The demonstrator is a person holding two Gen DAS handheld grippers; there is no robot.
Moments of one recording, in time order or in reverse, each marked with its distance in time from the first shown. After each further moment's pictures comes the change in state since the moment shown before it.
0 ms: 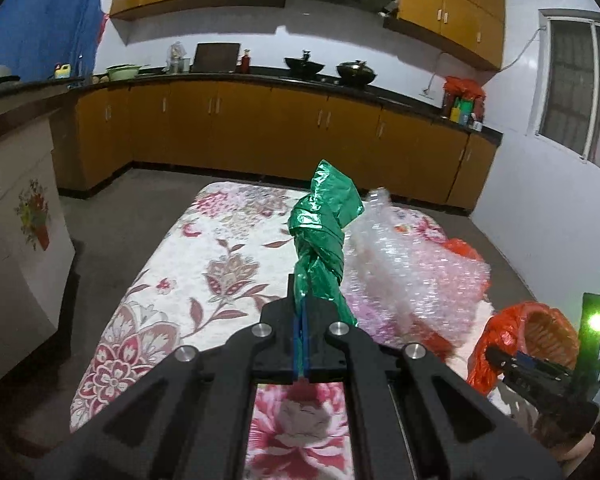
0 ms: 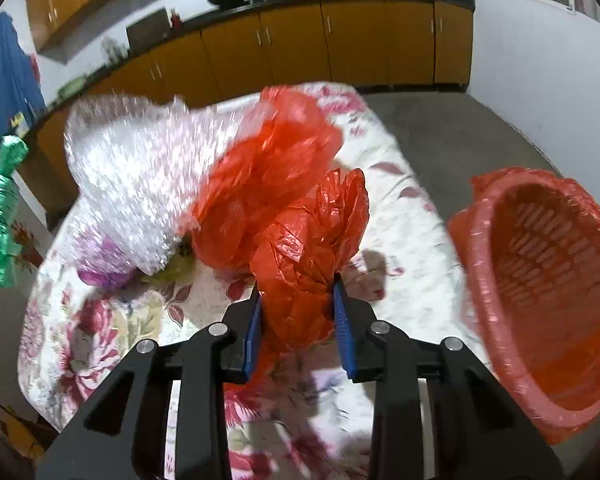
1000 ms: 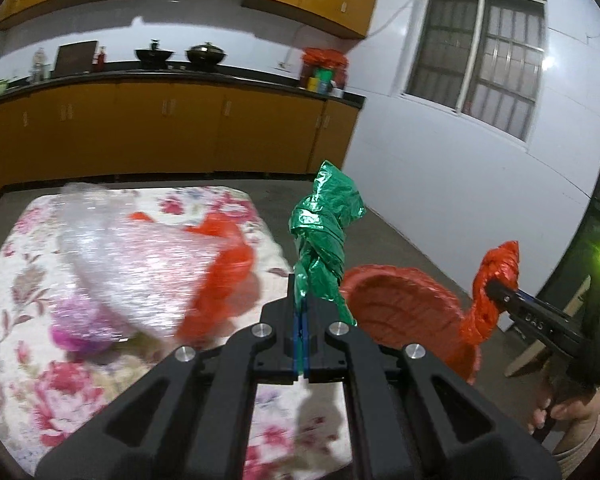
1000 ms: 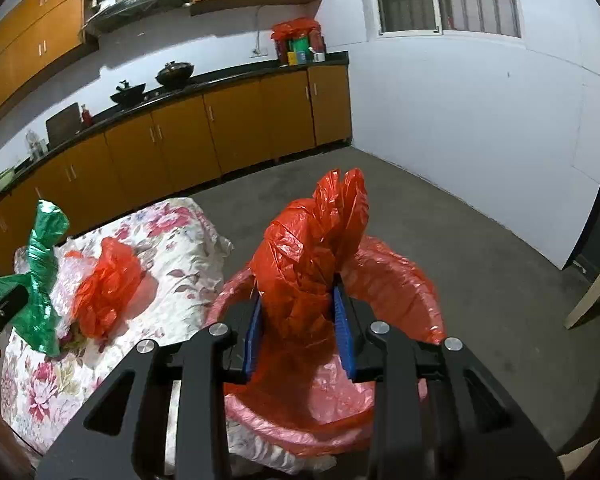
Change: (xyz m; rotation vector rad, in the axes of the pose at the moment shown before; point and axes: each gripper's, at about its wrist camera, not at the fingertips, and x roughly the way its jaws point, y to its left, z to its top) left arm 0.000 -0.200 -0.025 0.178 0.086 -0.466; right arm -0.142 -0.165 0.012 0.191 -0.262 -0.292
